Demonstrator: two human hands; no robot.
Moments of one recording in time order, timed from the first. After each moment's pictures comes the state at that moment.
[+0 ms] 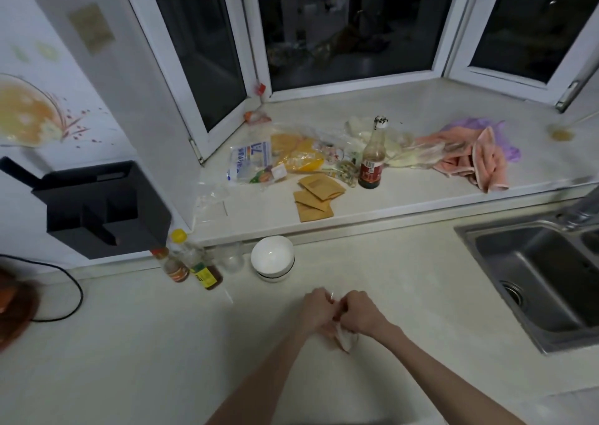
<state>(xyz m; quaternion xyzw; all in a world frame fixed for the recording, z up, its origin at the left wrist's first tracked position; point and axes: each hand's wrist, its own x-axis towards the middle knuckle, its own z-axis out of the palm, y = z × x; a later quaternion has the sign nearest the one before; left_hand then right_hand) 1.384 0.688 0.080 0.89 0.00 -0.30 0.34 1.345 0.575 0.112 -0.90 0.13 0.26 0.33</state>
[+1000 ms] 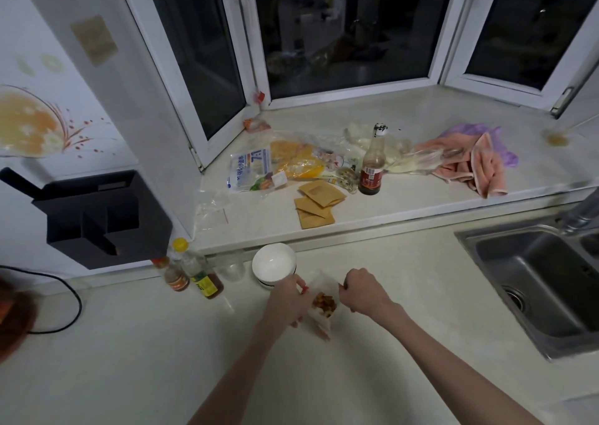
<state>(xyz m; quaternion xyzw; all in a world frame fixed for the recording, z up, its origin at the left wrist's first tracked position) 1.410 0.746 0.113 0.88 0.01 -0.23 0.41 1.379 0.572 0.151 -0.95 0.12 0.17 0.24</state>
